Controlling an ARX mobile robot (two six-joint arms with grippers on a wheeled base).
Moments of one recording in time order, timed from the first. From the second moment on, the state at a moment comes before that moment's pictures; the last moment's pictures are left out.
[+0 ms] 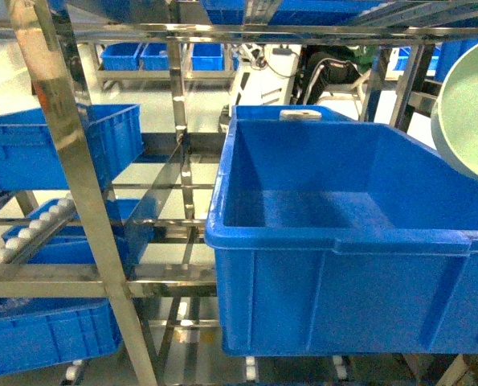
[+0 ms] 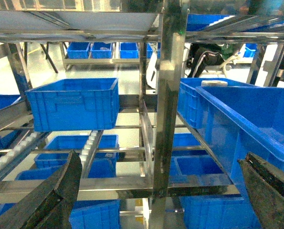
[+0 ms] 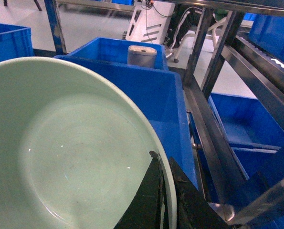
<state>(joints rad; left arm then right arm) 0.00 0.01 0.01 0.00 0.00 0.00 -0.01 1.46 0.63 0.61 -0.10 -0.10</state>
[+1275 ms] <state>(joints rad) 0.00 0.01 0.01 0.00 0.00 0.00 0.05 2.38 1.64 0.13 -0.11 -0.16</state>
